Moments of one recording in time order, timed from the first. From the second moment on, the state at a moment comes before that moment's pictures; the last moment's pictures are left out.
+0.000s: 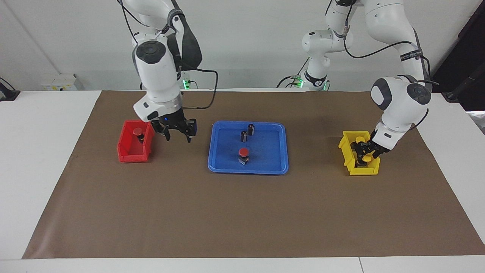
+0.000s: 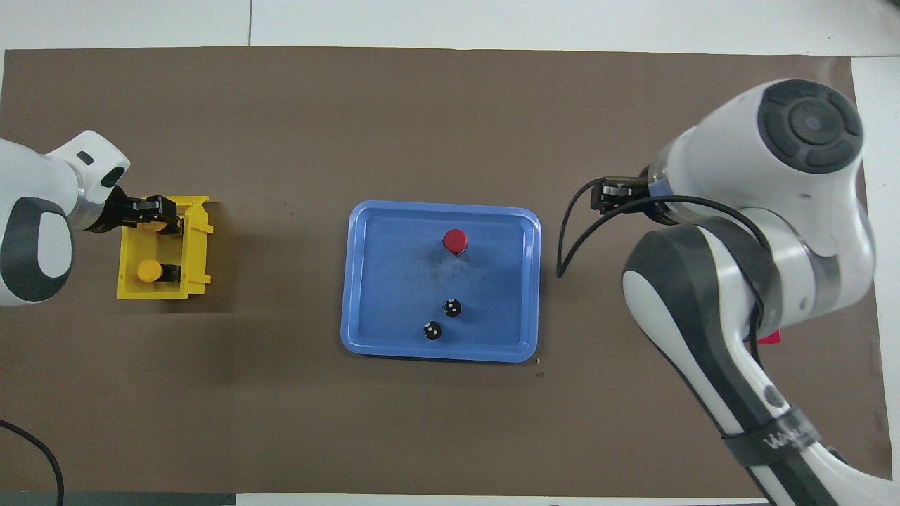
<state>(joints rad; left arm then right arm) 0.02 0.16 -0.02 -2.04 -0.01 2.25 0.01 0.23 0.01 -0.04 -1.94 -0.02 1.97 0.31</state>
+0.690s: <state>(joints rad) 0.02 0.14 -0.02 -1.79 -0.01 1.88 0.01 -0.08 -0.19 -0.04 -2.34 -0.02 2.12 -0.10</state>
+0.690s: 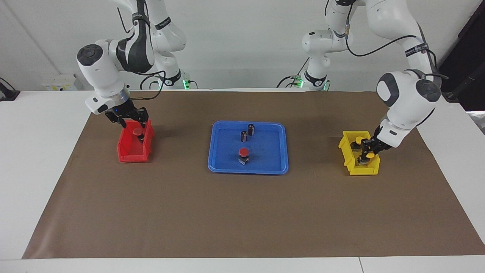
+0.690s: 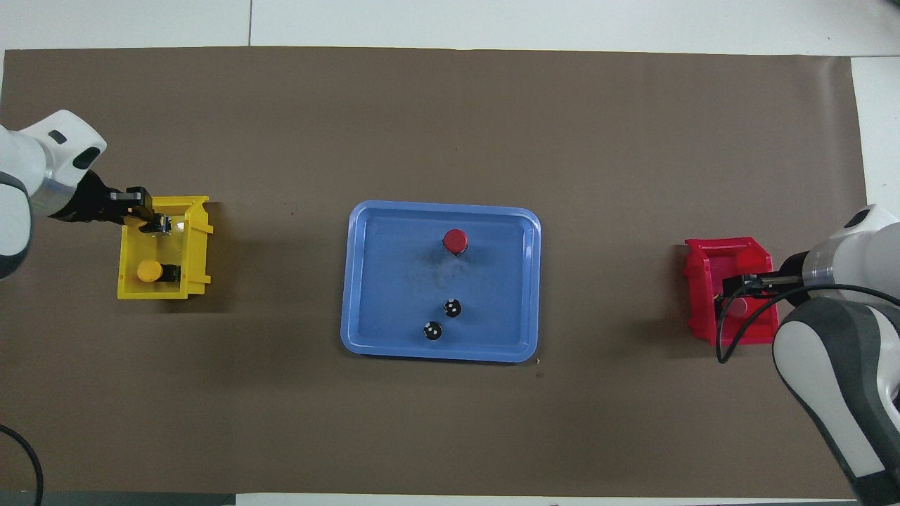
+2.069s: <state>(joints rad) -0.59 0.33 -0.05 -1.78 -0.02 2.15 -0.76 -0.12 -0.19 -0.03 -2.46 -0.02 2.25 -0.19</state>
